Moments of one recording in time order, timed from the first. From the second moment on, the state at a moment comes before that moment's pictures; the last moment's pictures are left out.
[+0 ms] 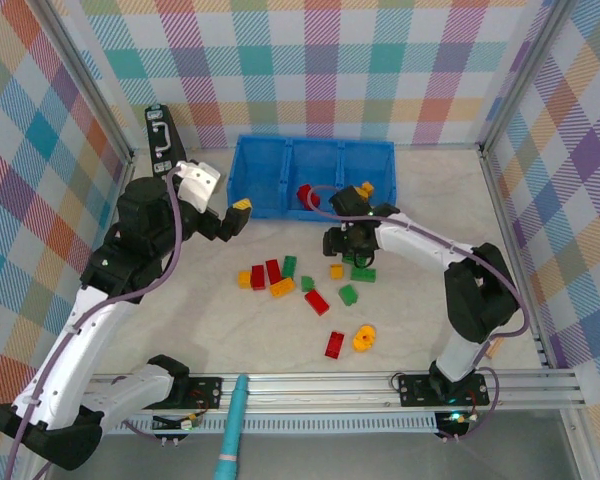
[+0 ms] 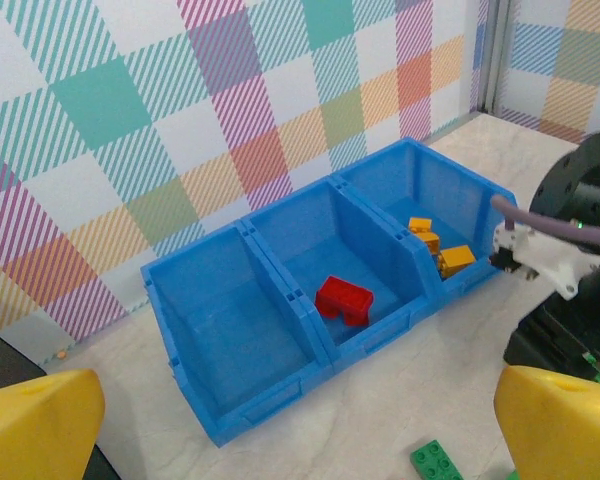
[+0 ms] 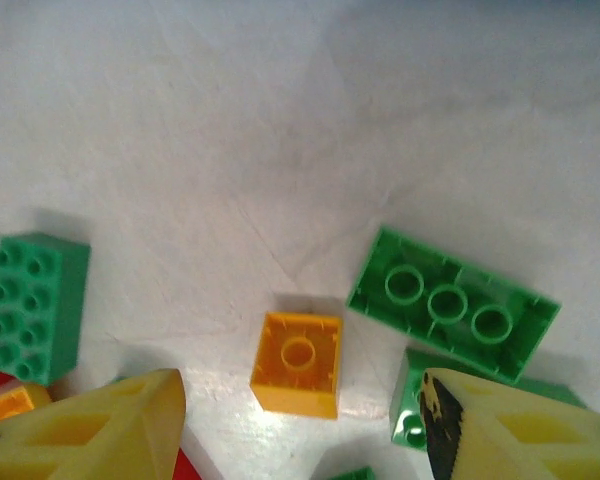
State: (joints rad) left arm -0.43 0.97 1.25 -0.55 0.07 0.23; right arm 0.62 1.71 1.24 -0.71 0.02 0.57
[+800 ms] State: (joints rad) left arm -0.43 0.96 1.25 -0.55 0.07 0.23; right arm 0.67 1.84 1.21 -0.70 0.00 0.65
